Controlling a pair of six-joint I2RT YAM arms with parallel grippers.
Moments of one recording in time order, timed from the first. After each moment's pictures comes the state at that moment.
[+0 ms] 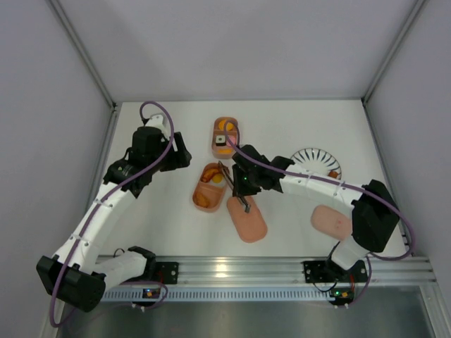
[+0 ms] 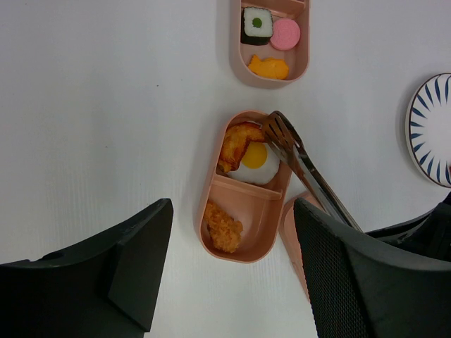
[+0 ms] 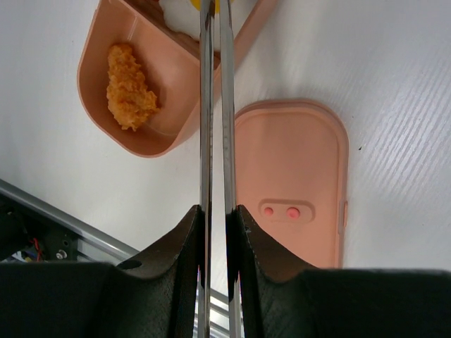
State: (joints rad) left arm -0.37 1.10 1.12 -0.63 -0.06 -0.44; right arm 0.89 1.58 1.22 -0.60 0.05 0.68
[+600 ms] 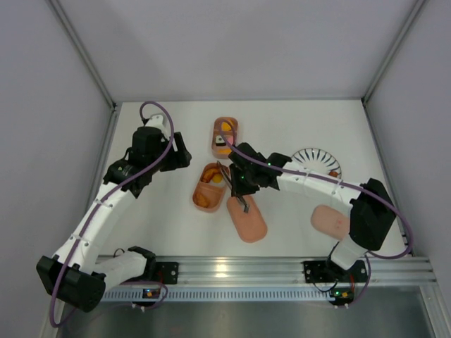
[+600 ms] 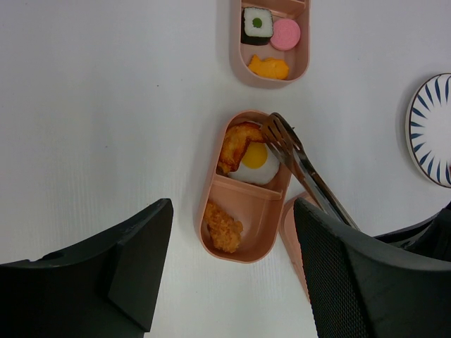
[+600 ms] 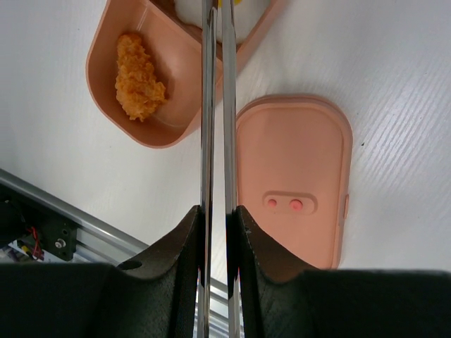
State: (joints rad) left arm -0.37 1.10 1.12 -0.63 -0.06 -0.44; right arm 0.91 1.61 1.29 -0.68 0.05 0.65
